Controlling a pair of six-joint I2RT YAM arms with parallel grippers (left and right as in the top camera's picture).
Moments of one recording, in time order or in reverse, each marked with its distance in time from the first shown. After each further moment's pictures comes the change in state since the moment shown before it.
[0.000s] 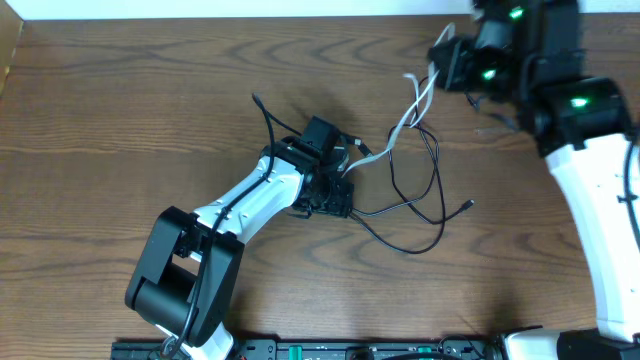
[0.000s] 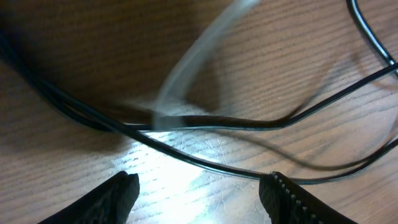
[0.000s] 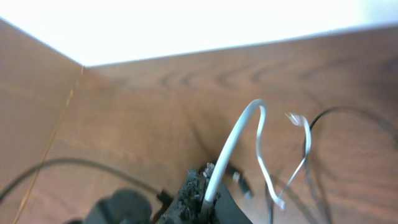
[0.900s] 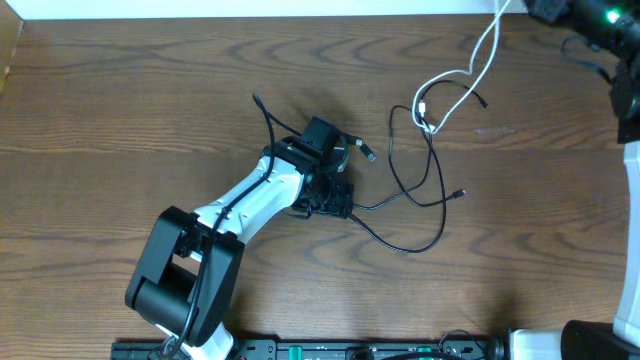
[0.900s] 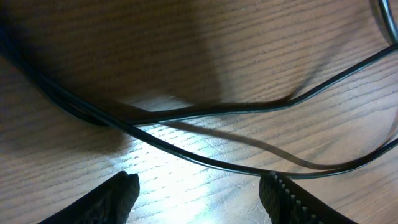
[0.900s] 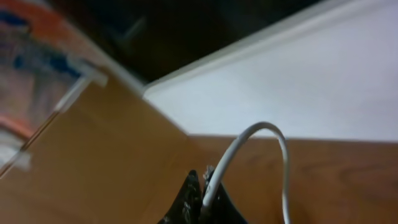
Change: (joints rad) left arm -0.001 0.001 0.000 -0.005 0.000 0.000; right arm -0.246 0.008 0.181 0.278 -0.504 0.264
